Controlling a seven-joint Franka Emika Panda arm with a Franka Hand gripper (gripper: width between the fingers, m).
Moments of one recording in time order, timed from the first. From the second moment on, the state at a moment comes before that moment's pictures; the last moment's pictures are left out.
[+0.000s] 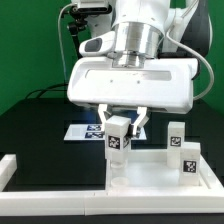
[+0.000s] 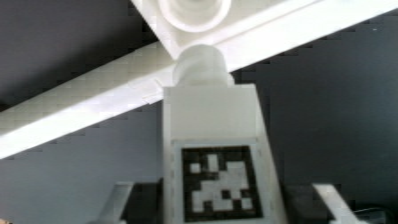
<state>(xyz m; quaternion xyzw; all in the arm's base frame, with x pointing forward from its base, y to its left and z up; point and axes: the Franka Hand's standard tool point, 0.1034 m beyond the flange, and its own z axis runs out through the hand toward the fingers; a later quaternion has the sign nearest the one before) 0.635 0.004 0.115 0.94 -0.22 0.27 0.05</state>
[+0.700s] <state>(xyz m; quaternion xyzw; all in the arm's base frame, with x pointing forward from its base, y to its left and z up) 0.623 0.025 0.090 0.94 -0.20 0.29 0.06</state>
